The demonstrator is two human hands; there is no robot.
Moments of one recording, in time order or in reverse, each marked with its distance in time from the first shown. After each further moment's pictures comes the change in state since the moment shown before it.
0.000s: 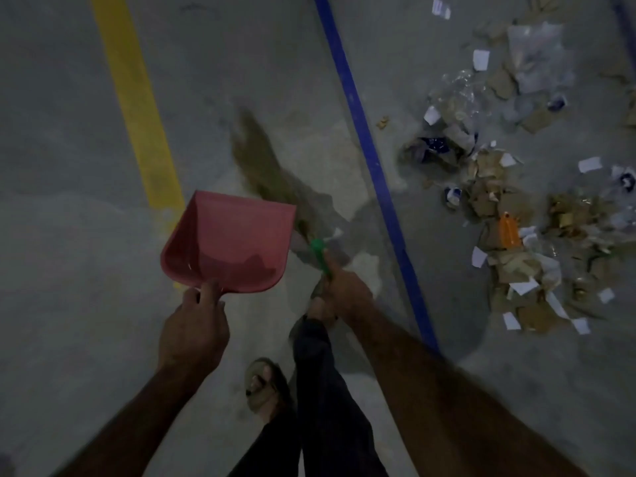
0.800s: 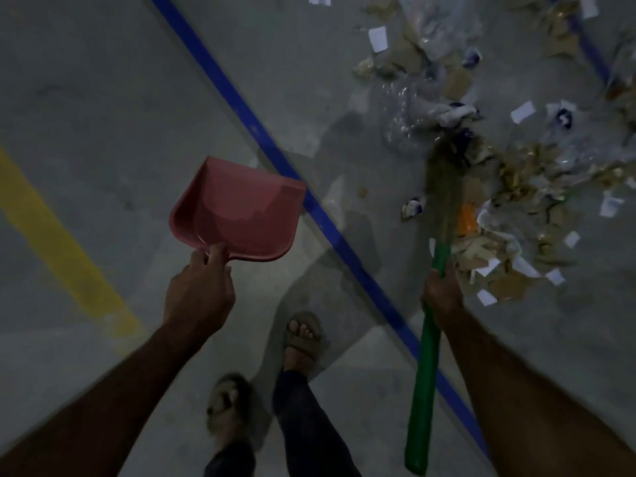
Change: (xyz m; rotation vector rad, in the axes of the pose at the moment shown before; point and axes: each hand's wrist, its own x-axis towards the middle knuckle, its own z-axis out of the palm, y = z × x) left_hand 0.232 0.211 -0.039 0.143 -0.092 0.332; right_hand 0.052 0.239 -0.179 0.882 0.468 0.828
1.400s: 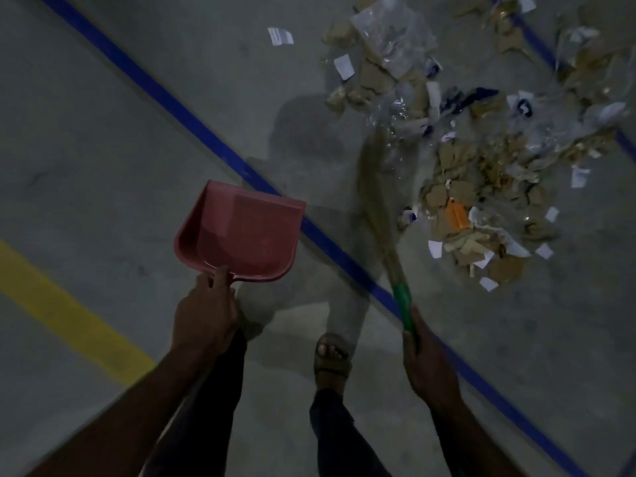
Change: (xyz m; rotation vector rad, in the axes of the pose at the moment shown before) left_hand 0.087 -0.046 -0.072 0.009 -0.114 0.154; right_hand -0.176 -0.020 0.030 -0.309 -0.068 -0.272
